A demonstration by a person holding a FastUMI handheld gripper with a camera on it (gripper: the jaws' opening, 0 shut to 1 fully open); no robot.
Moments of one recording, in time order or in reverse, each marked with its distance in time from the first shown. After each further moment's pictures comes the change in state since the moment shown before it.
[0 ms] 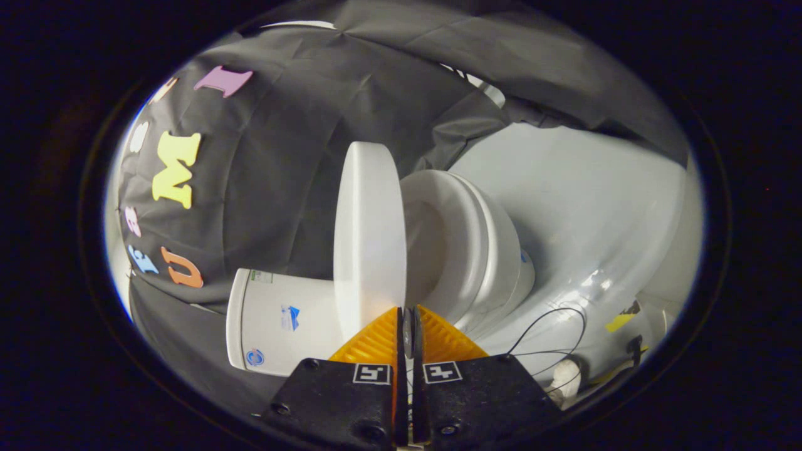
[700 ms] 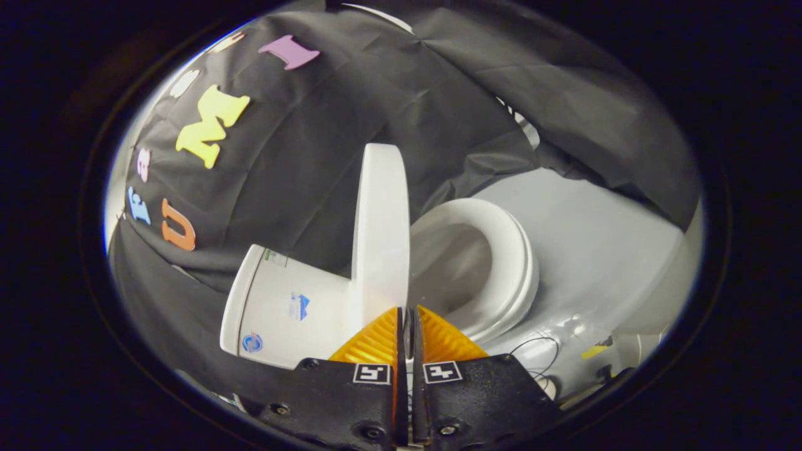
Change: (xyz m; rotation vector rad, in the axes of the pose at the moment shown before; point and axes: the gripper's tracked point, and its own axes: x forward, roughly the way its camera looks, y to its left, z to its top) arm -0.030 0.078 -0.005 -0.237 -0.067 -0.057
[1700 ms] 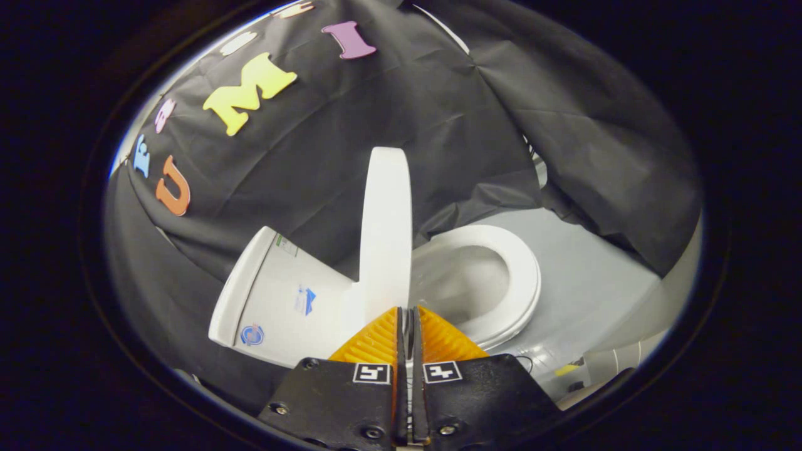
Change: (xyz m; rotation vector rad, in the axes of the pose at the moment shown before) arm -0.022 0.083 -0.009 -0.191 -0.080 -0.093
